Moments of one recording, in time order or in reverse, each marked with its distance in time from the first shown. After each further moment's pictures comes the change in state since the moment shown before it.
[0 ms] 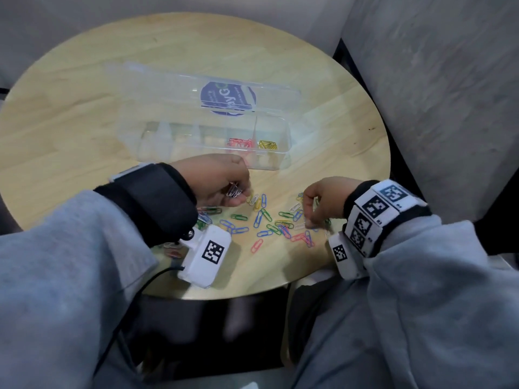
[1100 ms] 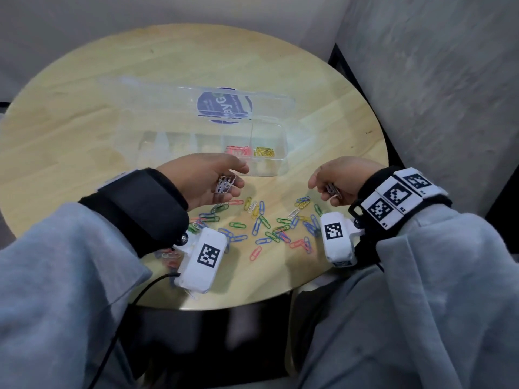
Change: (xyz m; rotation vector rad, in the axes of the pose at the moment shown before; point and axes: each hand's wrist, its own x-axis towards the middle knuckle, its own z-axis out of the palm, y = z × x) left_hand 0.001 0.008 -0.006 -0.079 0.136 -0.025; right_hand 0.004 0.010 -0.026 0.867 0.055 0.229
